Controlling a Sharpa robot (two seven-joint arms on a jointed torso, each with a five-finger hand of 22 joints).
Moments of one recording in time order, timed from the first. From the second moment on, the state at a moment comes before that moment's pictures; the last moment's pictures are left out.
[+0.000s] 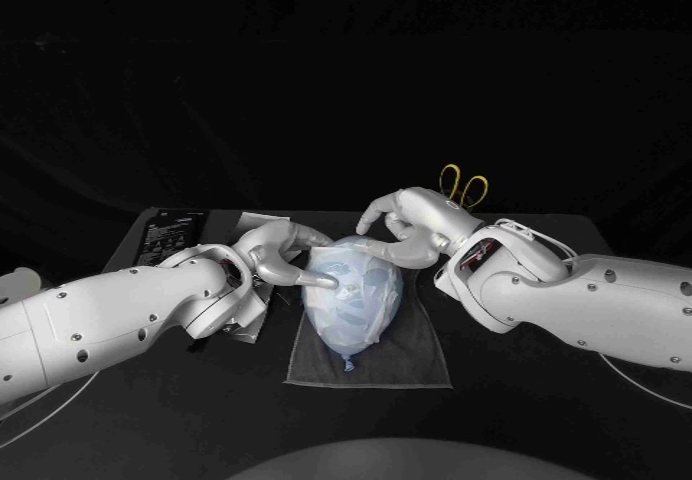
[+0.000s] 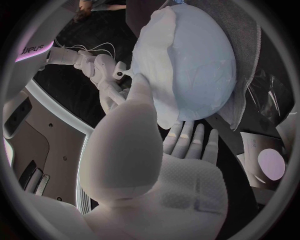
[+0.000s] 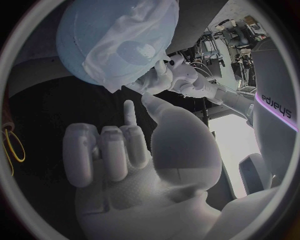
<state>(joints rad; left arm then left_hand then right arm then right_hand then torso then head) 1.15 -0.83 -0.11 1.54 -0.78 -0.27 0.12 1.54 -0.27 -0.12 0.30 0.06 0.67 0.19 0.14 0.28 0.63 0.19 0.21 0.06 0.35 0.18 0.26 0.05 0.07 0.29 0.30 0.04 0.21 1.24 -0.83 -0.16 1.75 -1.38 -0.62 -0.07 1.16 -0.18 0.42 0.11 0.05 0.92 0.12 0.50 0.25 1.46 0.03 1.54 1.31 1.47 -0.03 1.57 1.31 0.03 1.47 0.06 1.49 1.31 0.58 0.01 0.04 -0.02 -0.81</state>
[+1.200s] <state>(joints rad) 1.15 -0.83 -0.11 1.54 -0.78 -0.27 0.12 1.54 -0.27 -0.12 0.30 0.06 0.67 0.18 0.14 0.28 0.63 0.19 0.21 0.06 0.35 0.18 0.25 0.05 0.07 0.29 0.30 0.04 0.20 1.24 -0.76 -0.16 1.69 -1.52 -0.58 -0.20 1.22 -0.15 0.38 0.15 0.05 0.96 0.10 0.49 0.28 1.46 0.02 1.53 1.31 1.46 -0.04 1.57 1.31 0.02 1.46 0.06 1.49 1.31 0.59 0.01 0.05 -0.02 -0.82</state>
